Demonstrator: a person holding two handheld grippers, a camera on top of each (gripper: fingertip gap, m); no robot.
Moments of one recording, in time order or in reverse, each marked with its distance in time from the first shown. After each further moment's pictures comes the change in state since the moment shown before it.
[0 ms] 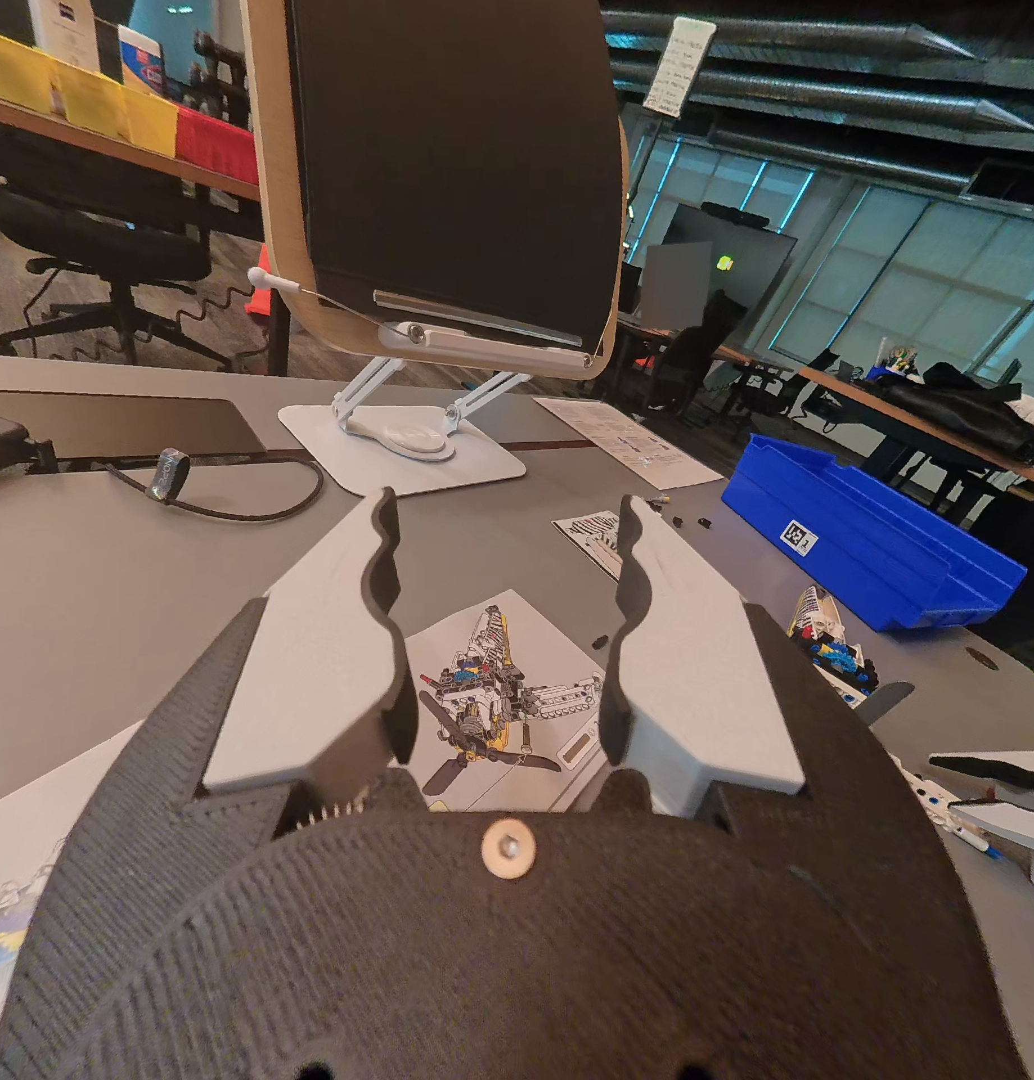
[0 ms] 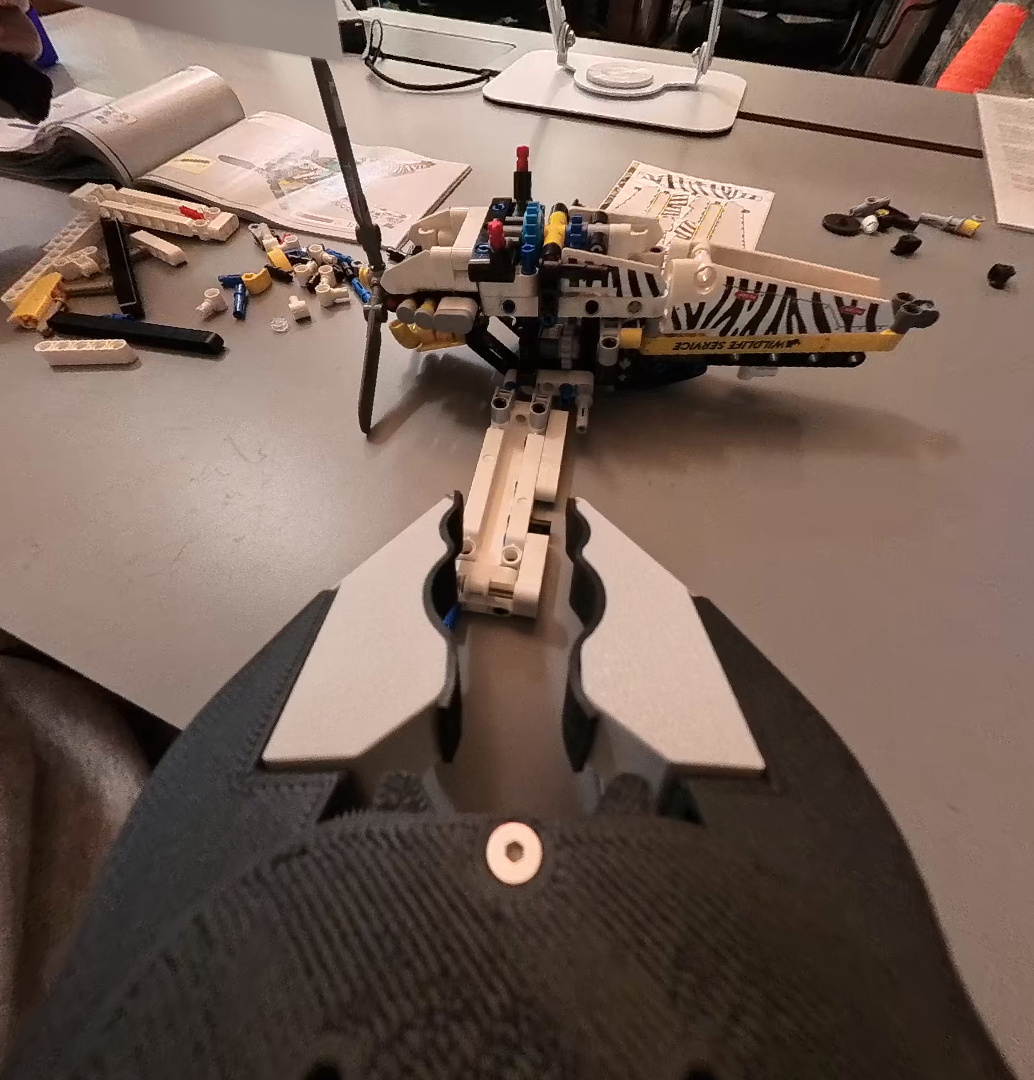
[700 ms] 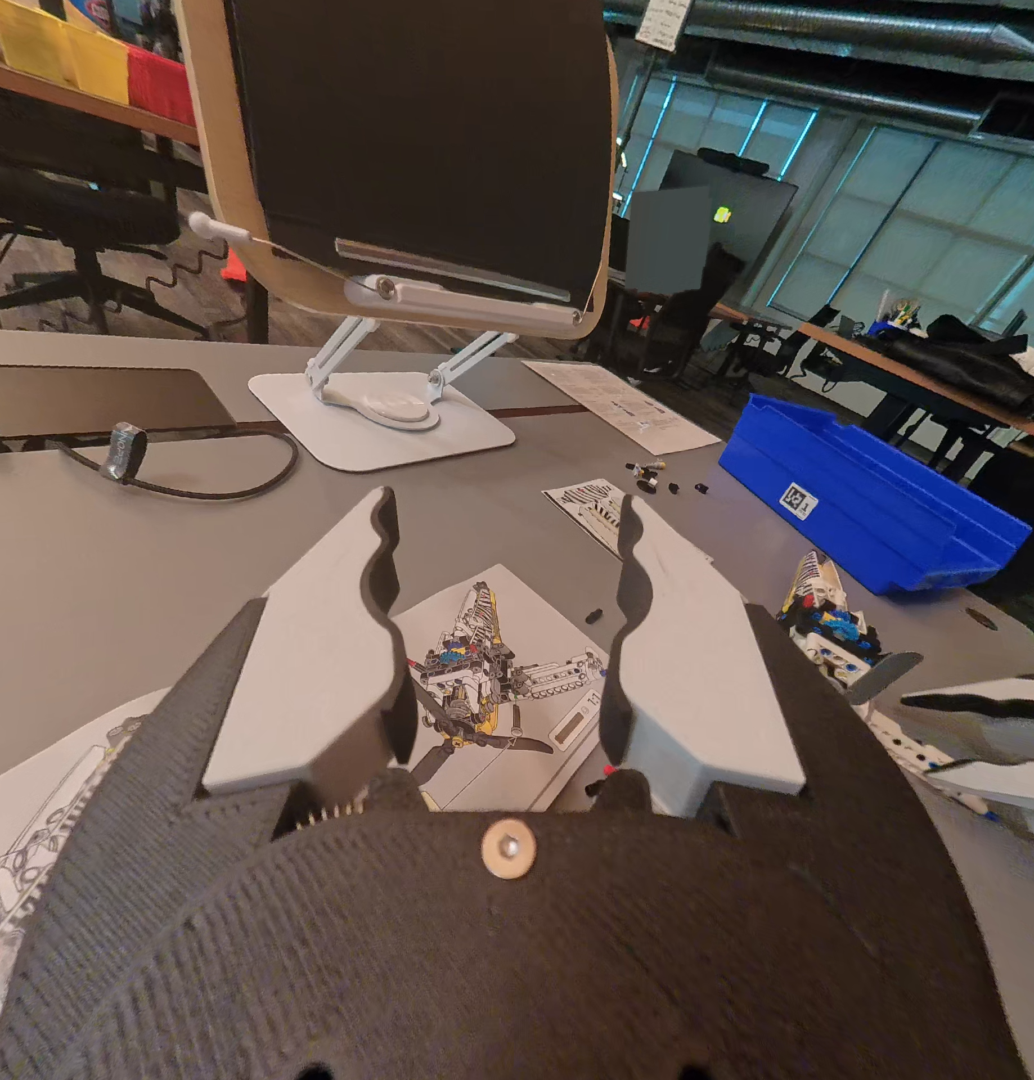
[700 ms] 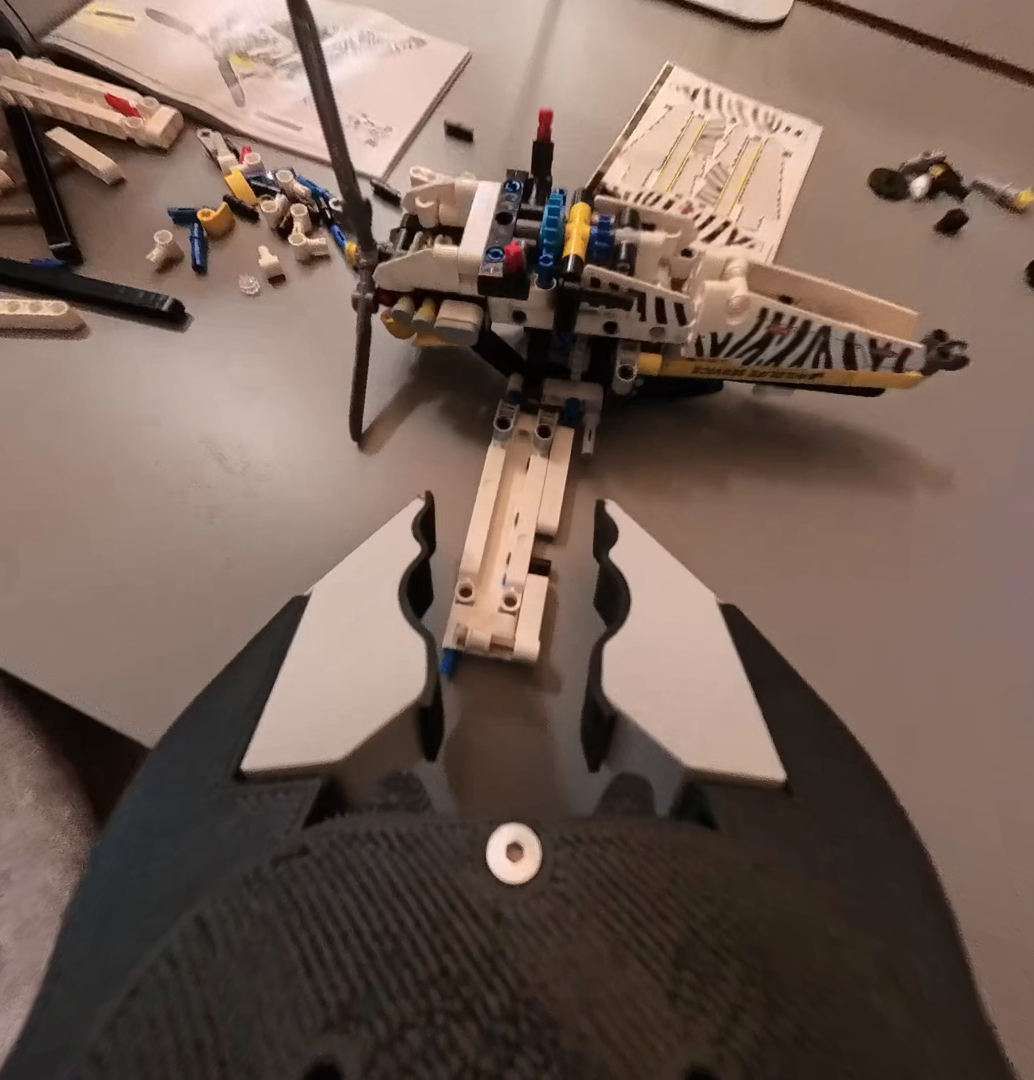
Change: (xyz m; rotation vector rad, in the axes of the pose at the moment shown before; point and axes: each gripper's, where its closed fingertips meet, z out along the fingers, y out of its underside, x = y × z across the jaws) left arm 0.008 0.018 0.010 -0.067 0.020 0.019; right arm -0.002 -0.007 0.016 -0.233 0.012 -0.065
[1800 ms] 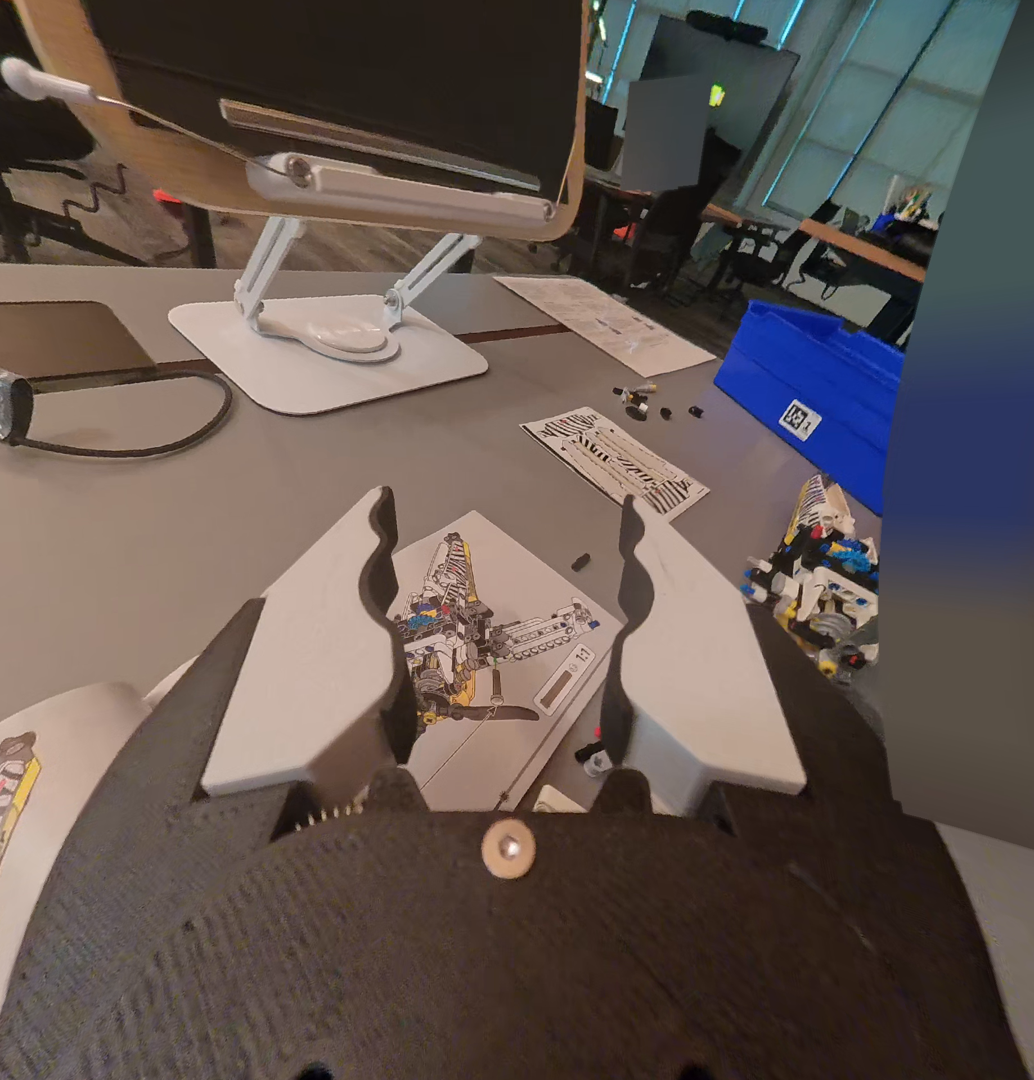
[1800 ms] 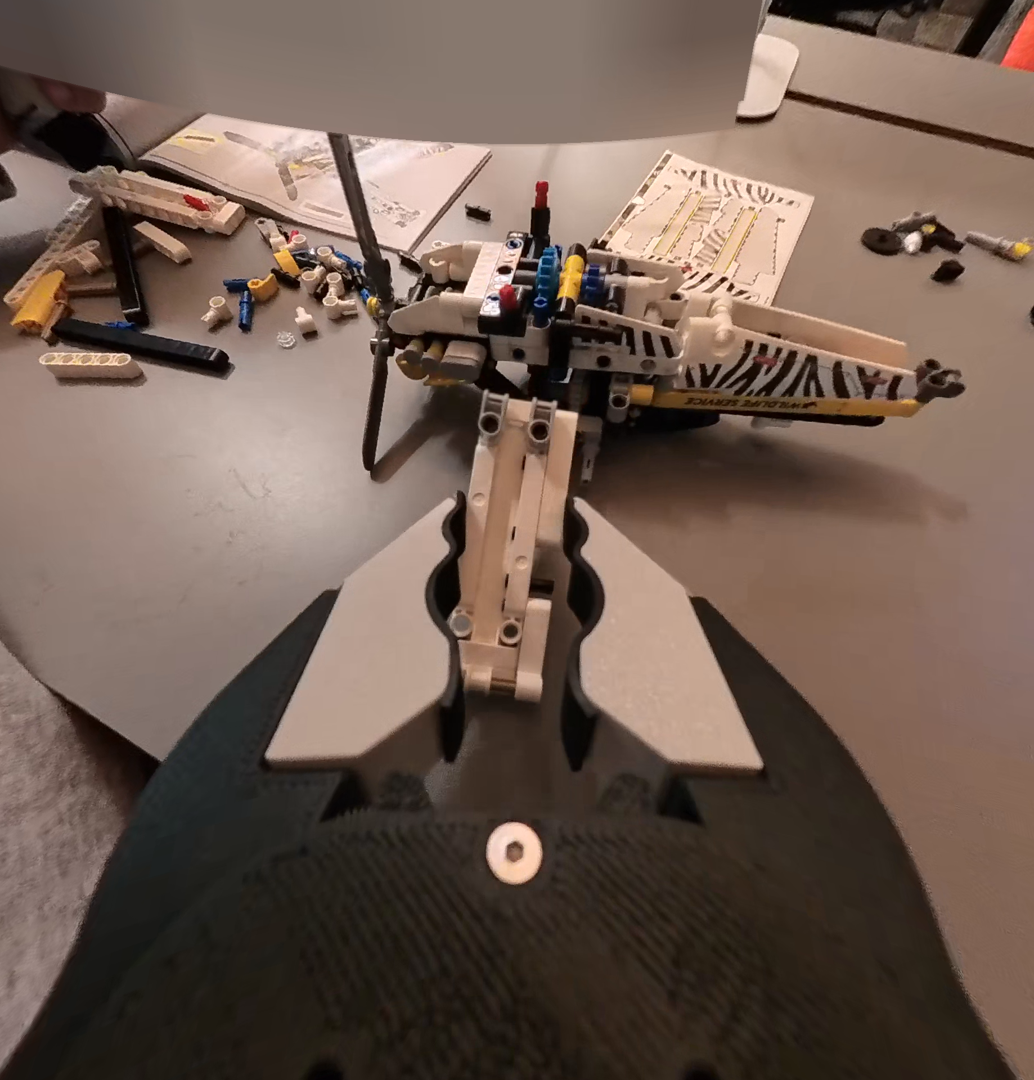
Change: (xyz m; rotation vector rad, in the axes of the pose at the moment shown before) left arm 0.014 0.035 0.018 -0.138 0.045 0.043; right arm 0.001 -0.008 -0.005 0.138 -0.055 0.029
